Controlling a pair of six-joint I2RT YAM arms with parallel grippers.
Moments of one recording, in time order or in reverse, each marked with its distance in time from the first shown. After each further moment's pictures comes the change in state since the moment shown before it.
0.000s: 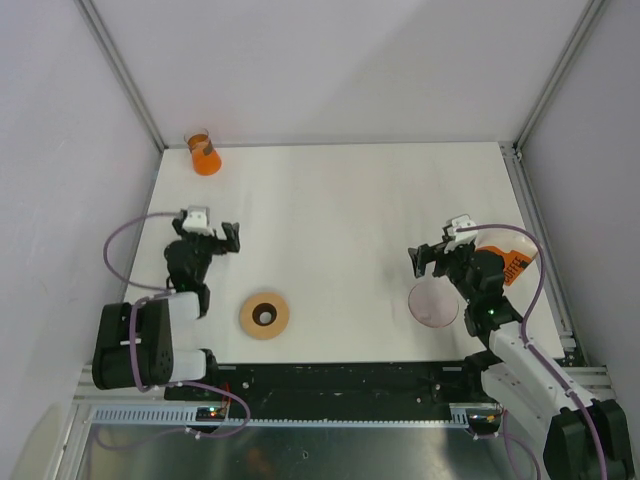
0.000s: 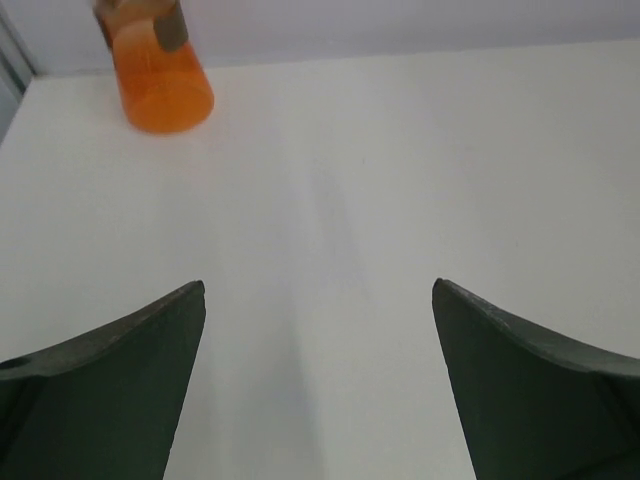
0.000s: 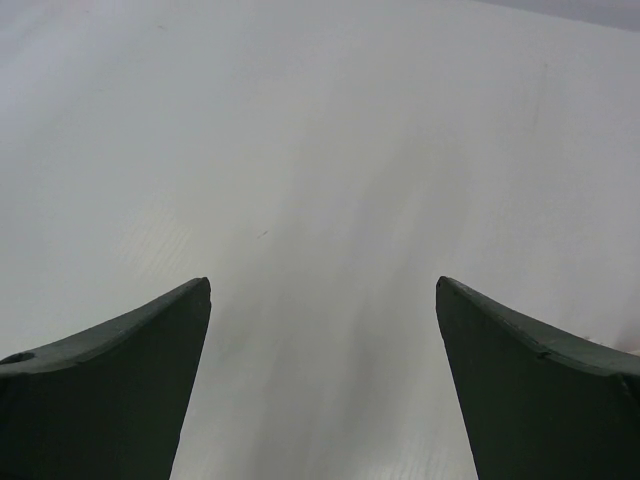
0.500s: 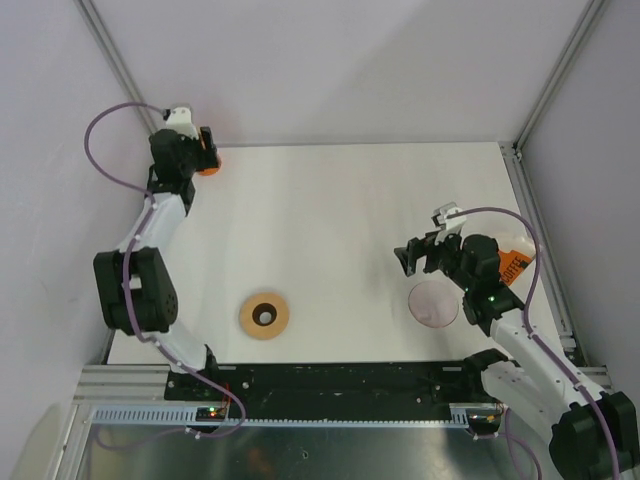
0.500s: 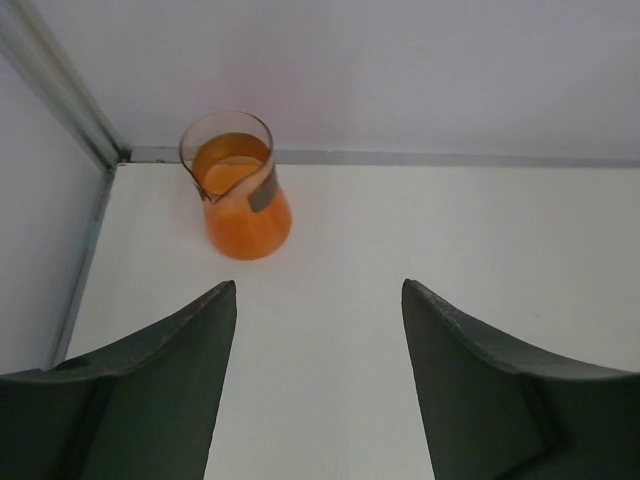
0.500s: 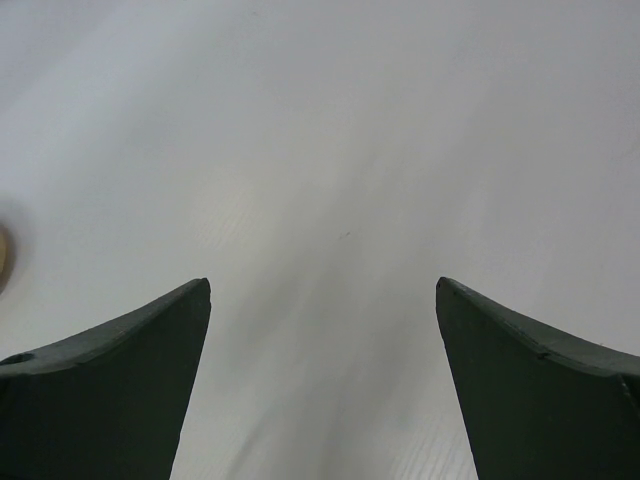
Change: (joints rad) left arm -0.002 0.273 1.009 -0.900 -0.095 0.024; right arm 0.062 0.053 0.167 -0.182 -0.100 0.066
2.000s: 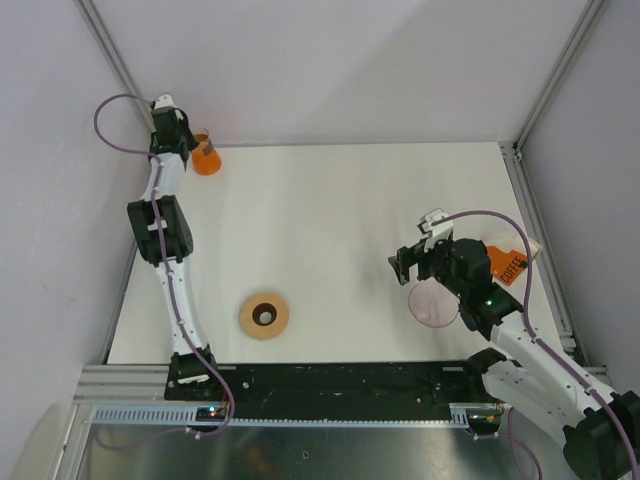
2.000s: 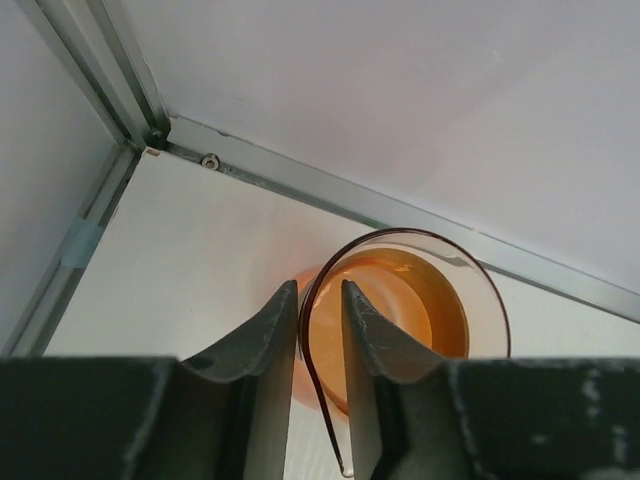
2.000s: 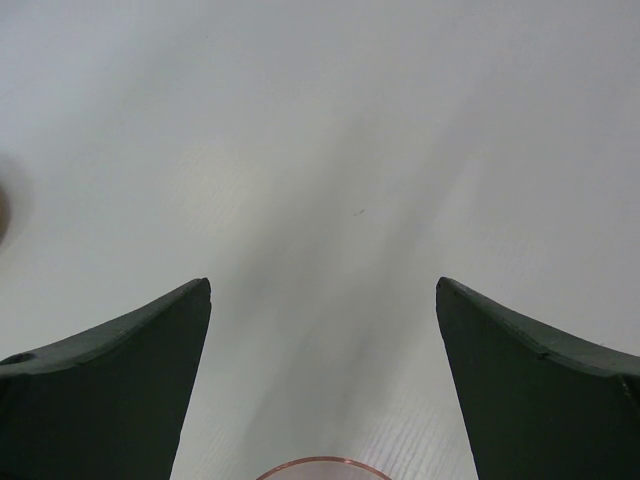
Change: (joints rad) left arm 0.113 0.887 1.044 -0.352 -0.156 -0.220; right arm 0.150 -0.028 0.030 -0.131 0.125 -0.050
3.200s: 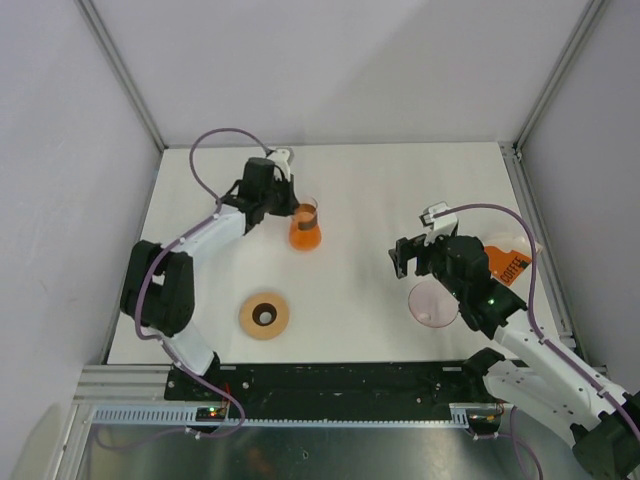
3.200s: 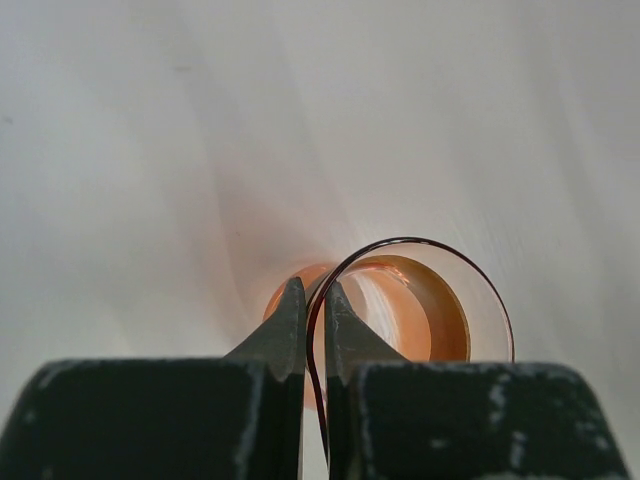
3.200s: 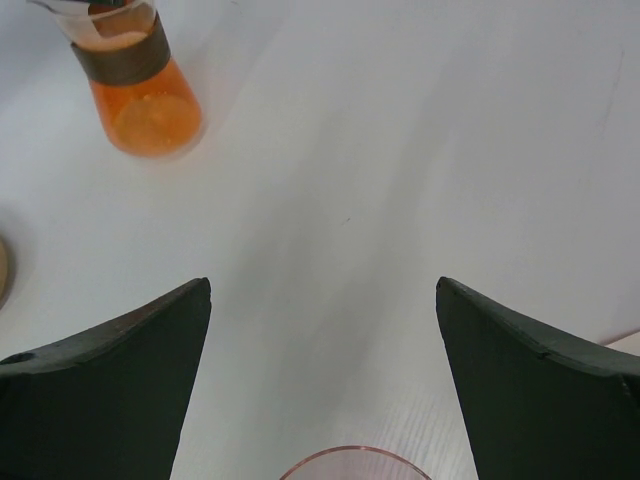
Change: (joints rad) left arm -0.533 -0.794 -1.034 0.027 0.171 0.005; right arm 0.100 -0.011 0.100 -0.101 0.206 0.088
